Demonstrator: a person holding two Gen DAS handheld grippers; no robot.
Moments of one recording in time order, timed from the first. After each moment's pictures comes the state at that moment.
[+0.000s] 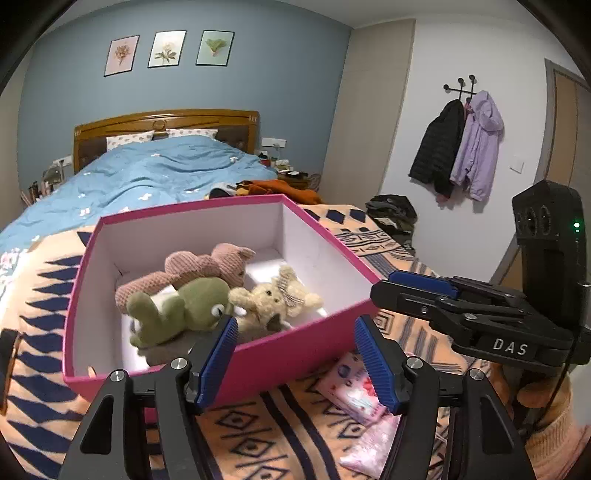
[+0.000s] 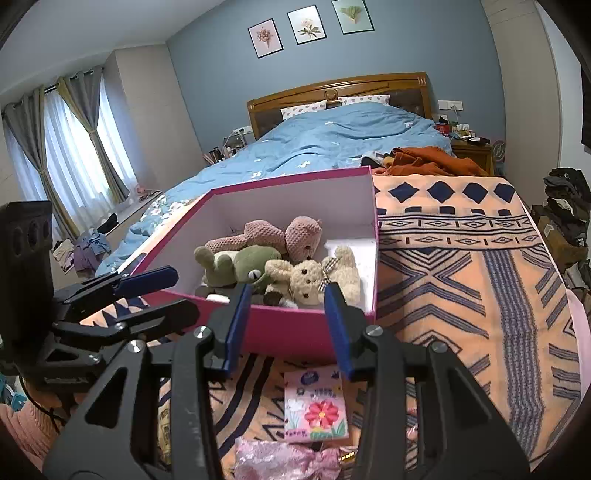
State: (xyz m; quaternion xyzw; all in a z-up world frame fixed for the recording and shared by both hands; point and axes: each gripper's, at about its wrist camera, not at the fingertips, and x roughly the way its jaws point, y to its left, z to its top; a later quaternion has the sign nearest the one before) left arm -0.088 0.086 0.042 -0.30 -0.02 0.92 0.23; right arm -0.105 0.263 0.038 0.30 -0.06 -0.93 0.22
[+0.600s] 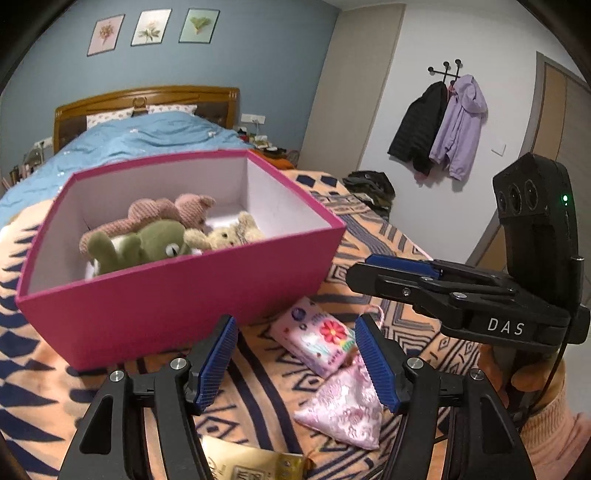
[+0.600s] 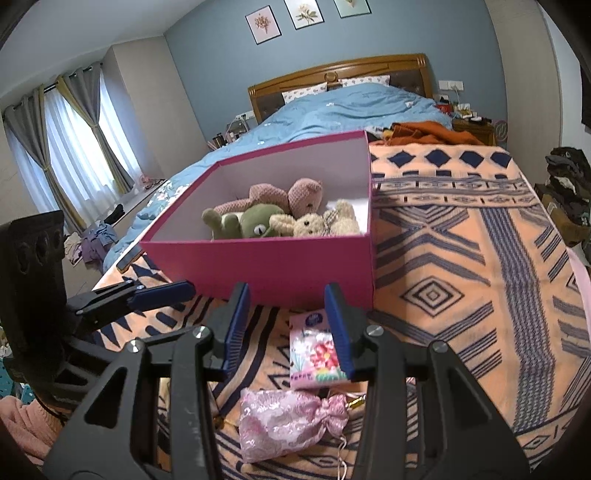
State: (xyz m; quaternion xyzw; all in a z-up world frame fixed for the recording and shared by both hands) left arm -0.056 0.110 0.007 -0.34 -0.03 0.90 0.27; right arm -0.073 0.276 0.013 0.33 -0.07 -0.91 0.23
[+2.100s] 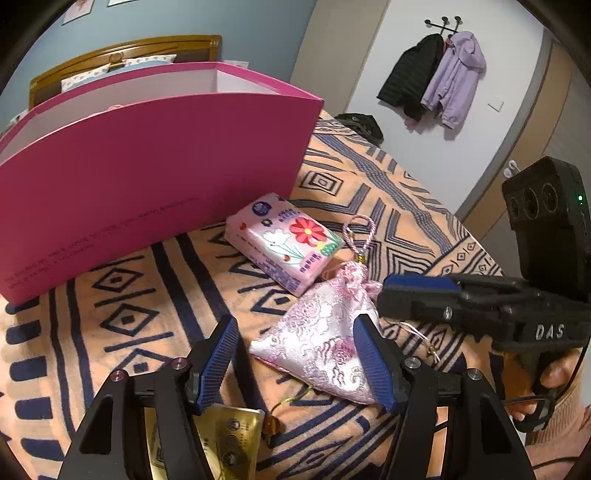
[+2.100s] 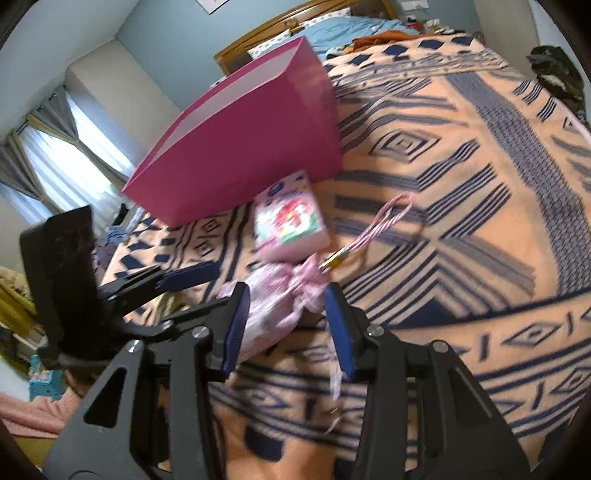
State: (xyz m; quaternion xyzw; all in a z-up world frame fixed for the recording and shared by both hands) left arm -0.043 0.138 -0.057 -0.43 0.00 0.85 0.30; right arm -0.030 0.314 -0.062 0.44 -0.18 -0.85 0.23
